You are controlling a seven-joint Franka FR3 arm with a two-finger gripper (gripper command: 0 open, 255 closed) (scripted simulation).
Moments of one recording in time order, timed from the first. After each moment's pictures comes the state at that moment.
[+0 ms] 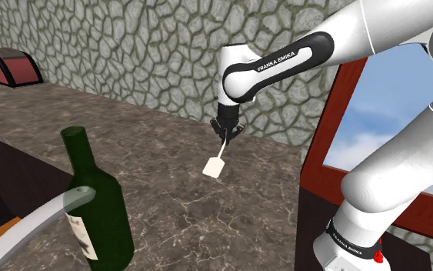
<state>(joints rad) -0.39 -0.24 0.50 -2.35 0.06 2.15 1.34</state>
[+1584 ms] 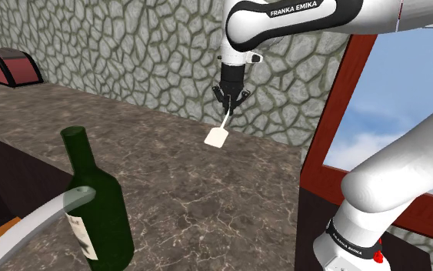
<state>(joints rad) -0.39 -0.32 0.46 -2.09 0.08 1.82 1.30</state>
